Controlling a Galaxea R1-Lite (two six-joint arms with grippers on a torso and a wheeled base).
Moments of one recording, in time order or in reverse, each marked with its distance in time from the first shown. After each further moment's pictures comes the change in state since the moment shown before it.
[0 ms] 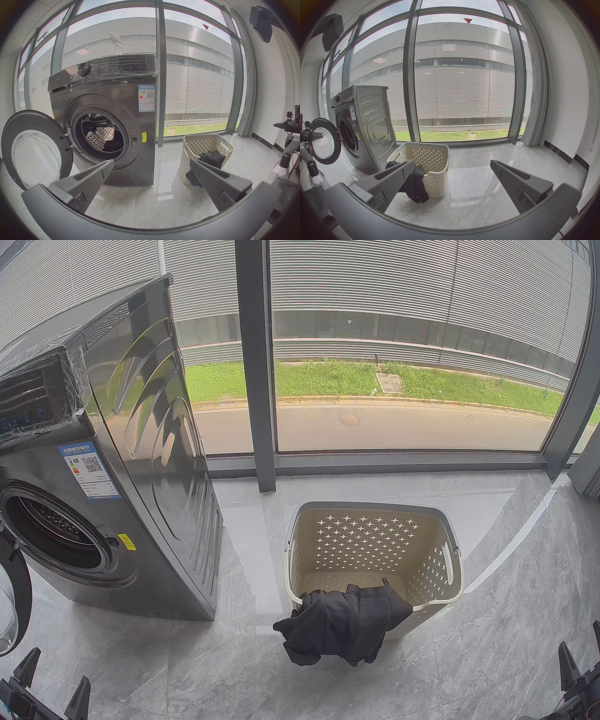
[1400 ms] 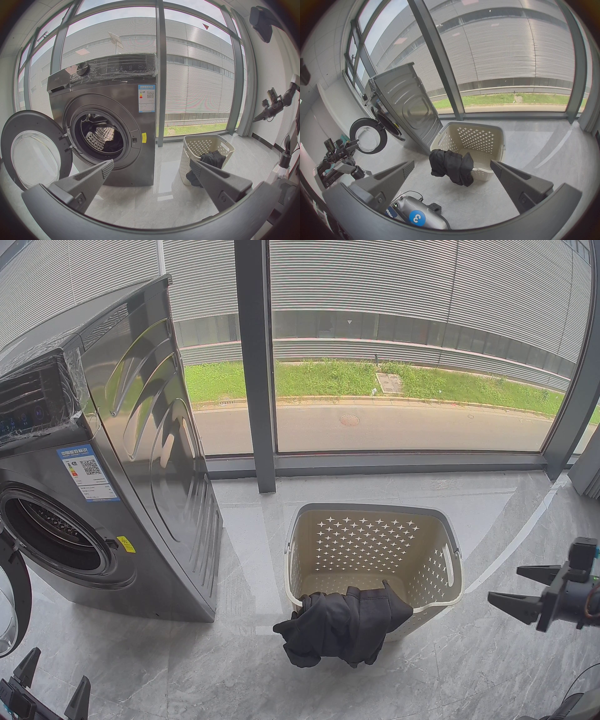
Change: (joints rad) left arm 0.000 0.000 0.000 0.000 0.000 -0.001; right arm 0.238 1.052 -0.324 -0.323 0.314 0.063
